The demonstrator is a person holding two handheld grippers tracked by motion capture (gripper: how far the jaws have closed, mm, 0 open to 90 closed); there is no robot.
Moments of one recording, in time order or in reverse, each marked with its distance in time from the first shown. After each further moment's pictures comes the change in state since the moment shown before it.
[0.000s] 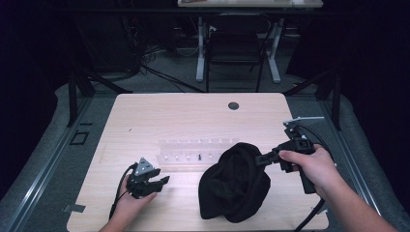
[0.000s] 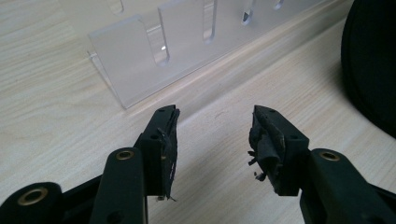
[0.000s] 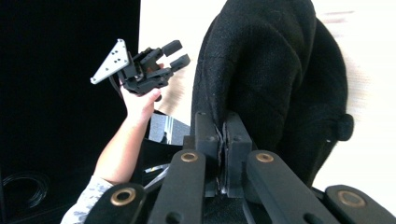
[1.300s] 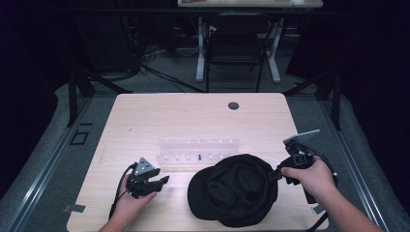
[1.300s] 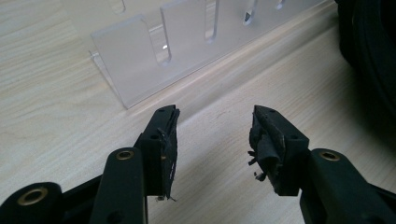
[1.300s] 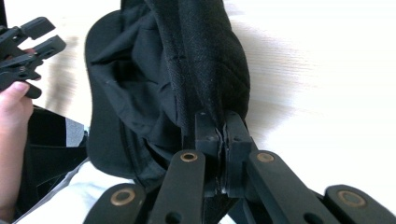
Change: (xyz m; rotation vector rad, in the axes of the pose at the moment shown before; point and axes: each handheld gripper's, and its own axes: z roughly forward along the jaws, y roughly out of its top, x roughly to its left) left arm 0.001 0.000 0.000 0.000 0.001 0.005; right arm -0.057 -0.006 0.028 0.036 -0.330 0.009
